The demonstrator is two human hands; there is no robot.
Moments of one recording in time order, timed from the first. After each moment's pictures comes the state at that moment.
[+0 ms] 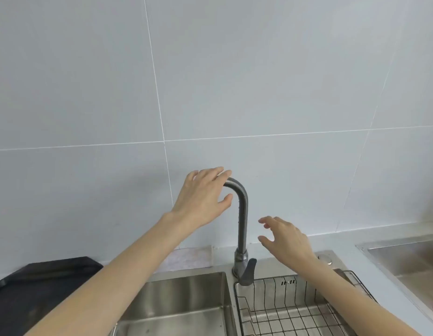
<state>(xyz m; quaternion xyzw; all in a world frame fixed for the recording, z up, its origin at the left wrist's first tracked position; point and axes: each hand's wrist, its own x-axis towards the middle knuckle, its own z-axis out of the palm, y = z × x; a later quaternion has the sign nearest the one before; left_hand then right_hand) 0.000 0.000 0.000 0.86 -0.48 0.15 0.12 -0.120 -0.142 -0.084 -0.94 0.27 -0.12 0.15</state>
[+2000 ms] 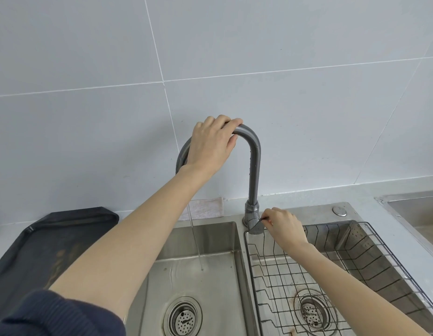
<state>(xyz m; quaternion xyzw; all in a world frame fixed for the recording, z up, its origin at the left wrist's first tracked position) 0.040 -0.032 -0.045 0.81 -0.47 0.31 0.16 -0.102 -0.144 -0.199 -0.95 0.27 -0.07 0.16</state>
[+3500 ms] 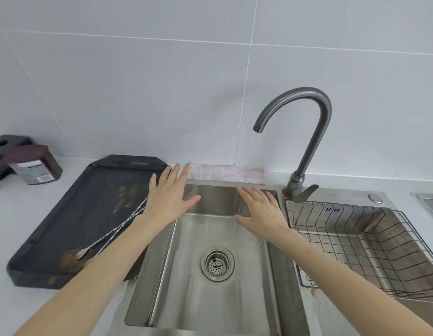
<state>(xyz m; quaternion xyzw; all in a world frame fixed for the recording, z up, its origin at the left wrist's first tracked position) 0.012 0.234 -0.153 0.96 -0.26 0.00 0.09 -0.087 0.046 -0.182 -0.99 0.10 0.02 0.12</state>
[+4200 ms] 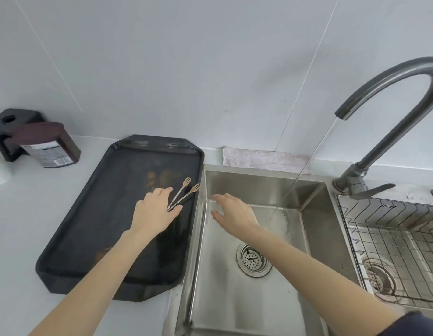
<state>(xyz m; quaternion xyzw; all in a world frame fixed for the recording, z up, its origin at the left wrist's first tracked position) 0.096 0.347 -0.233 0.97 -0.15 -0.12 0.11 0.027 0.178 -0.237 -0.96 0.09 0.11 0.23</state>
